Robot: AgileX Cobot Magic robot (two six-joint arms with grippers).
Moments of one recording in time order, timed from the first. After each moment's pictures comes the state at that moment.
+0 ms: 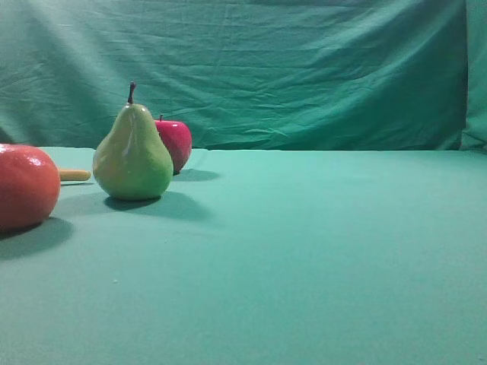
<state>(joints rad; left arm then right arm) -0.07 -0.01 0.02 0.19 0.36 -0.07 0.02 -0.01 0.03 -0.11 0.39 0.07</state>
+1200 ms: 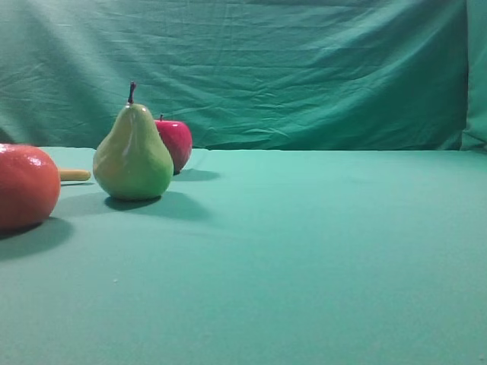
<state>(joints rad) -0.07 -0.01 0.02 0.19 0.36 -0.07 0.02 0.06 -0.05 -0.22 0.05 0.24</state>
